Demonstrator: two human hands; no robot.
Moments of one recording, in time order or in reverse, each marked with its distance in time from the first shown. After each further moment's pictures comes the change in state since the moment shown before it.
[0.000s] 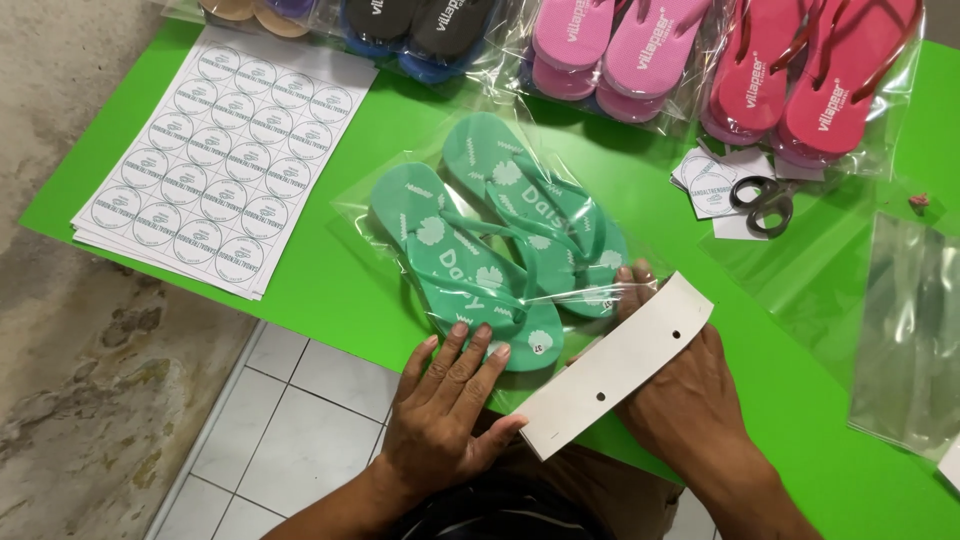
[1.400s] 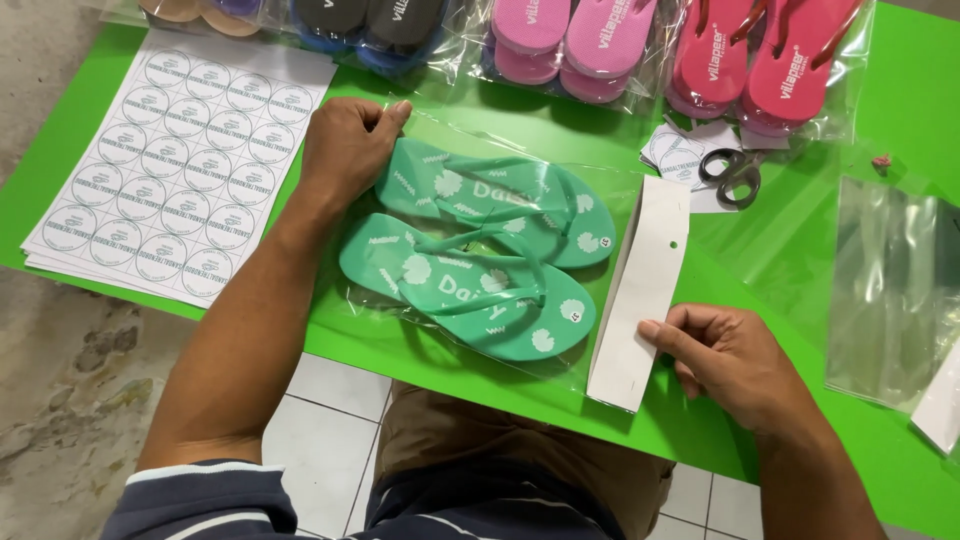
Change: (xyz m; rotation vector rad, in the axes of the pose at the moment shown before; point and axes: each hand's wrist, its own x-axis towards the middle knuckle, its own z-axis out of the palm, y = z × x) left_hand 0.169 -0.203 0.060 -0.302 -0.242 -0.647; right_hand -0.017 0.049 -0.035 1.076 -0.359 0.944
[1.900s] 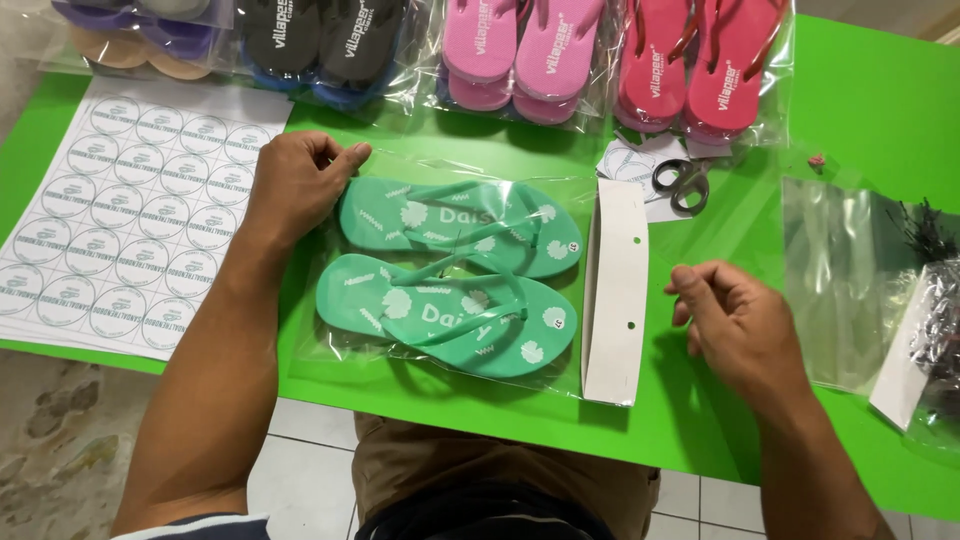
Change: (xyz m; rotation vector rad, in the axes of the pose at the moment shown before) left_hand 0.003 0.002 -0.014 -0.041 -0.111 -0.040; right_hand 0.007 -0.006 -0.020 -0.069 0.342 -0.172
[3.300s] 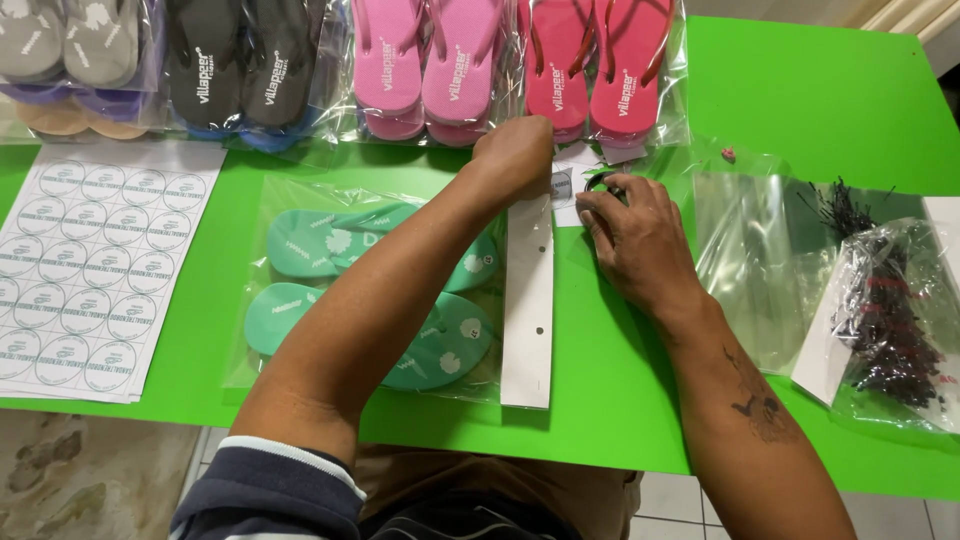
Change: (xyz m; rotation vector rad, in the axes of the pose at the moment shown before) left_hand 0.056 0.225 0.221 0.382 -0.403 0.295; right_hand 0.102 0.041 -0.012 -0.663 0.259 -0.648
